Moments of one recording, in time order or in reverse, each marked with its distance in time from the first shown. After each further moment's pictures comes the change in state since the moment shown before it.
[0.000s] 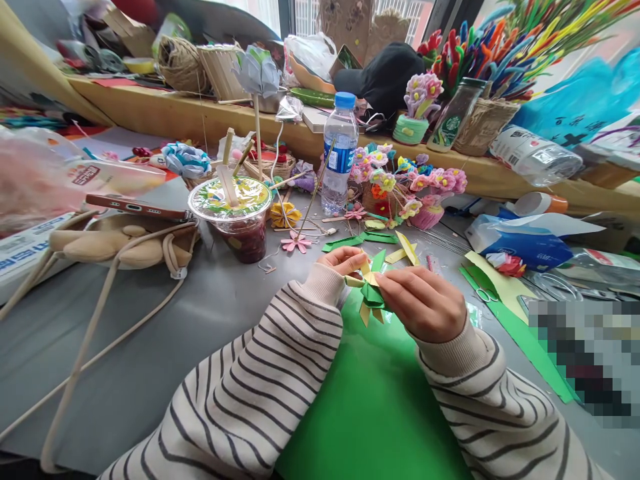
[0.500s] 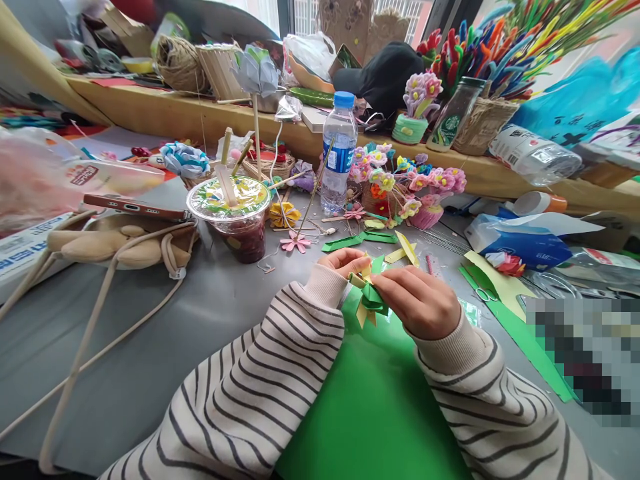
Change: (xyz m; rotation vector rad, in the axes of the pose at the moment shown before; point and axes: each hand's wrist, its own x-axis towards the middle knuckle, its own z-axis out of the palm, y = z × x) left_hand -0.002 -0.001 0.006 0.025 0.011 0.053; right_hand 0.002 0.000 0.002 0.086 -0.060 0.020
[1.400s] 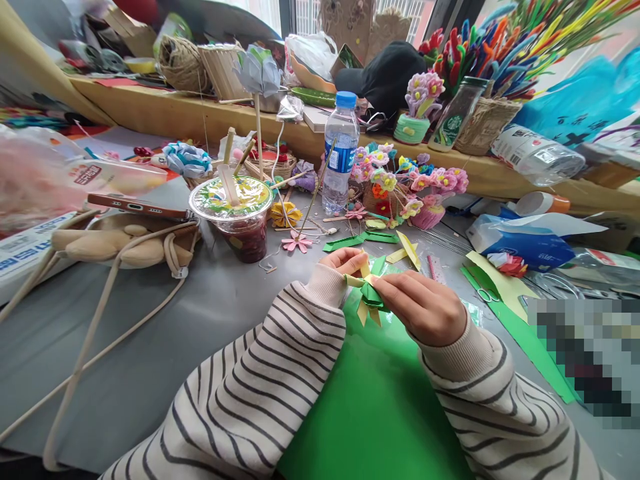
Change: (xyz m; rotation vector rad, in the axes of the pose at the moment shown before) left_hand 0.003 -0.006 -0.005 -0.064 -0.014 -0.016; right_hand 0.003 -0.003 -0.006 0.067 -0.014 -0.060
